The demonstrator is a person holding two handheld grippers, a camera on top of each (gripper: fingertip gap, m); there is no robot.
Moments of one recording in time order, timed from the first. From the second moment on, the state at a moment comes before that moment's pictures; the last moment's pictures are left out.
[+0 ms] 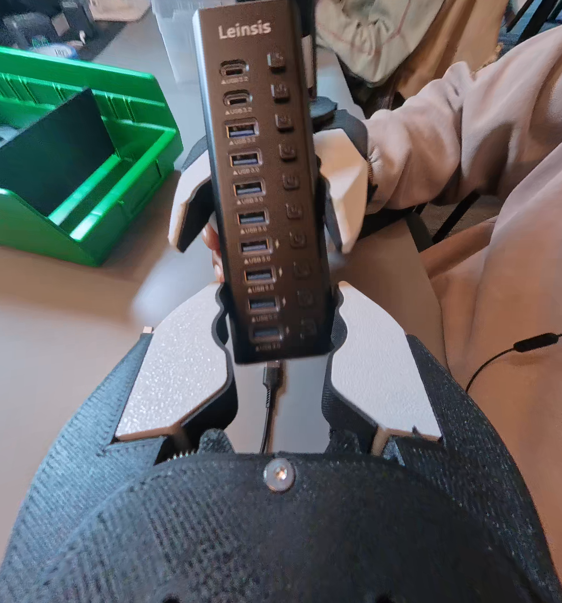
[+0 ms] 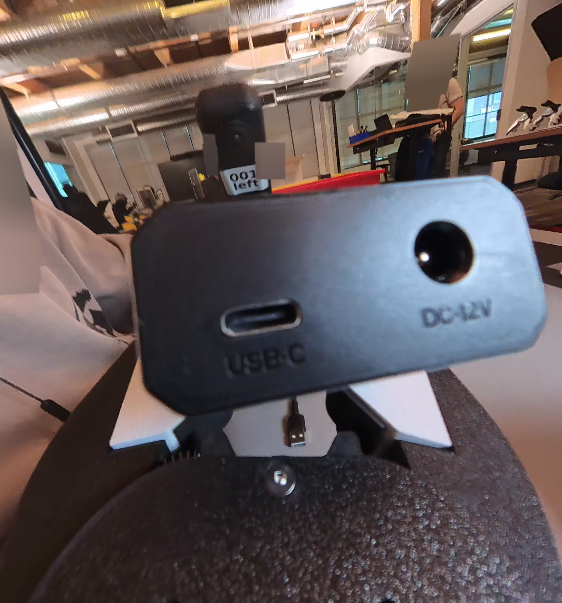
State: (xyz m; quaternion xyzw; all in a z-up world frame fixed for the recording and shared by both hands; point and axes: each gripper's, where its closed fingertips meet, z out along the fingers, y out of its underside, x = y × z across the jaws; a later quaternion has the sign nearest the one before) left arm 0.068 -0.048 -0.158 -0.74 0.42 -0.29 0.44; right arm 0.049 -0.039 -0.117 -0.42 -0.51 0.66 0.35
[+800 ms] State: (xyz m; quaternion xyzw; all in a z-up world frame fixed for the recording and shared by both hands) left arm 0.047 -0.048 -0.253 -0.80 0.49 -0.16 0.31; right arm 0.074 0.004 -0.109 -0.44 -0.47 0.67 0.37
